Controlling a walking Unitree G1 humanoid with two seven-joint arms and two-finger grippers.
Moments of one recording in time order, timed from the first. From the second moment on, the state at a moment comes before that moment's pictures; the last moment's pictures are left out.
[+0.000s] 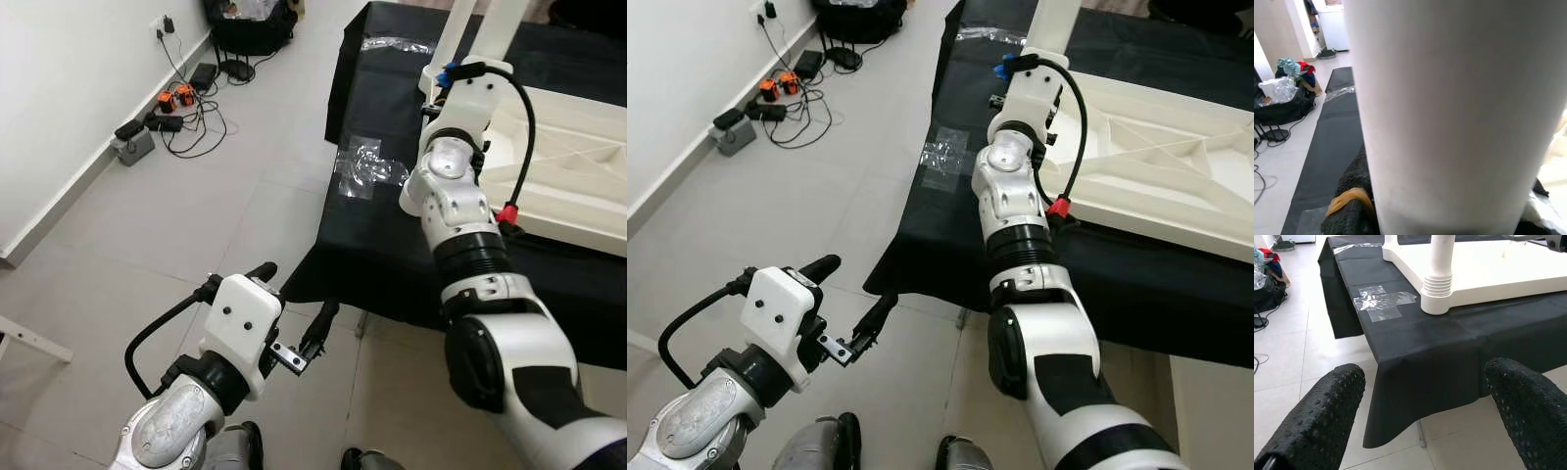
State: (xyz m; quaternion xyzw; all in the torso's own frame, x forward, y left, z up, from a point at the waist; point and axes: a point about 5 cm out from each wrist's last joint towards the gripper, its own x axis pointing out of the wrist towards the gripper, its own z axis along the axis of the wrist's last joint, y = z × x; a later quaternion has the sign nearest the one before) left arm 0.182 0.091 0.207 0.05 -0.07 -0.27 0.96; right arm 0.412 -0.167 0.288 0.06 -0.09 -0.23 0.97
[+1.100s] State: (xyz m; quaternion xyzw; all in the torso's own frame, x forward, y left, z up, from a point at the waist) left arm 0.182 0.092 0.207 0.05 -0.07 -0.26 0.96; right arm 0.405 -0.148 0.277 0.04 -0.12 -0.24 0.96
